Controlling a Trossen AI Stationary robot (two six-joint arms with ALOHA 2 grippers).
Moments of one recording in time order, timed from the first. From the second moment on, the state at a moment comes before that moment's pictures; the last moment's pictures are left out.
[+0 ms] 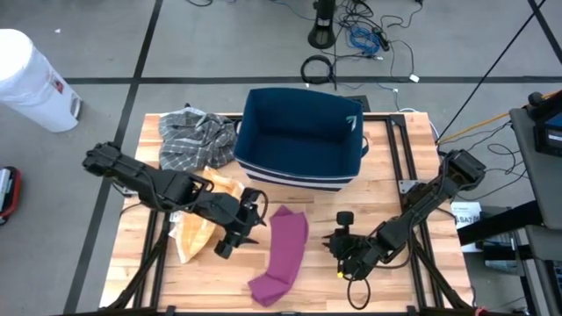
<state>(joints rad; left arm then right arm) -0.39 1.41 1.39 -0.67 -0.01 0.12 0.71 1.57 0.89 -0.31 0.65 0.46</state>
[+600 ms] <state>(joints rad) -0.32 1.47 1.22 -0.62 0.03 0.09 0.65 1.68 0.89 0.18 0.27 -0.03</state>
